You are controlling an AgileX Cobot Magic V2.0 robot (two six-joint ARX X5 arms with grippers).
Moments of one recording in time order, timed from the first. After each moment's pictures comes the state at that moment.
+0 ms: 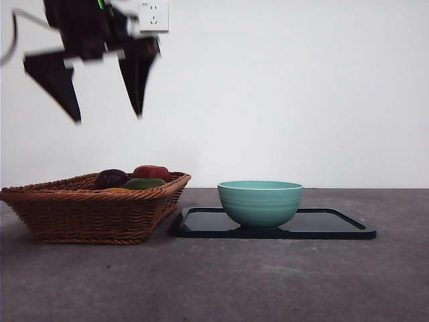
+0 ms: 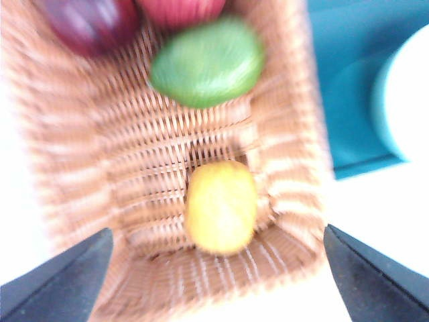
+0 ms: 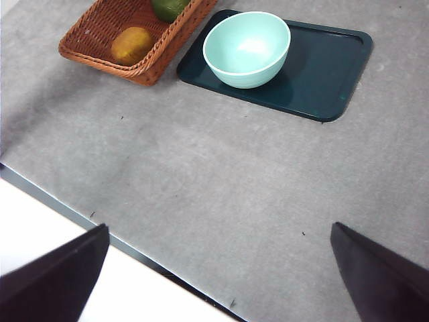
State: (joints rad) left arm -0.43 1.68 1.62 -1.08 -0.02 -0.18; right arm 0.56 0.39 0.97 -1.22 -0.11 0.25
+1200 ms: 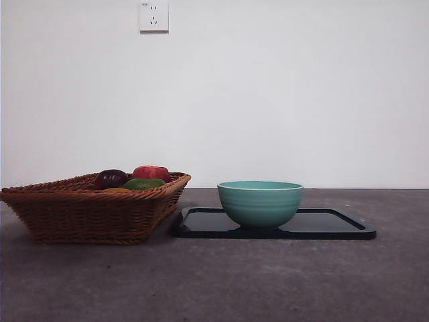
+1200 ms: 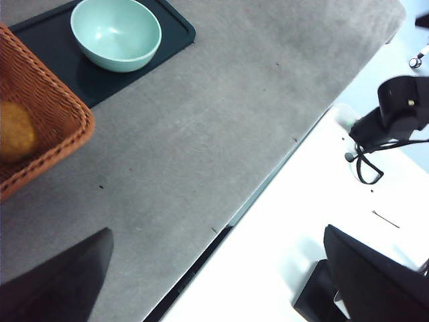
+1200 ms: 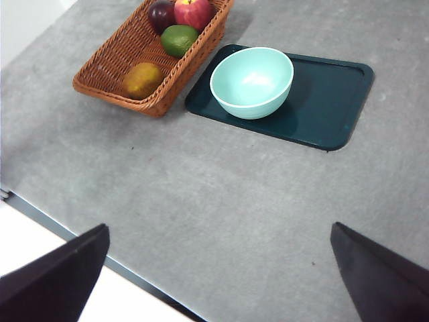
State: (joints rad) left arm -0.50 0.78 1.27 -1.28 0.47 0.09; right arm 0.56 0.39 0.97 -1.14 -0.11 0.29
